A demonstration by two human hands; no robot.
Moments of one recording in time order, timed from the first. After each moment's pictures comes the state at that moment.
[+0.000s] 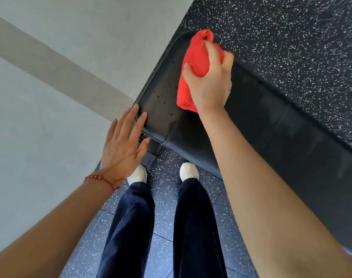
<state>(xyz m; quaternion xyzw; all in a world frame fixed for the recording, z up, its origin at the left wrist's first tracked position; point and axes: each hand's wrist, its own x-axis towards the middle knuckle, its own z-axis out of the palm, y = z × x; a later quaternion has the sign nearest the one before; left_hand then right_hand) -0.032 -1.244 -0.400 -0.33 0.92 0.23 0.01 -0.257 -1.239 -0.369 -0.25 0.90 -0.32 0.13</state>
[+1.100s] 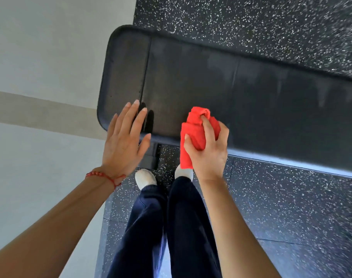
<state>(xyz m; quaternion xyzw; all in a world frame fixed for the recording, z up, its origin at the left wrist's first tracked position) -0.084 -1.217 -0.370 -0.16 0.97 0.20 0.02 -0.174 -1.049 -0.367 -0.09 0.93 -0.33 0.11</state>
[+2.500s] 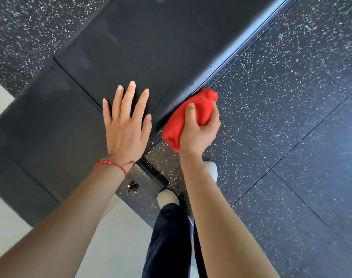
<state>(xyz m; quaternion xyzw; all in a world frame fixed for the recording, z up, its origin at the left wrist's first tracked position) -0.220 -1.069 -0.409 0.24 0.96 0.10 0.03 -0.179 -0.945 -0.407 0.58 0.56 -0.56 -0.15</state>
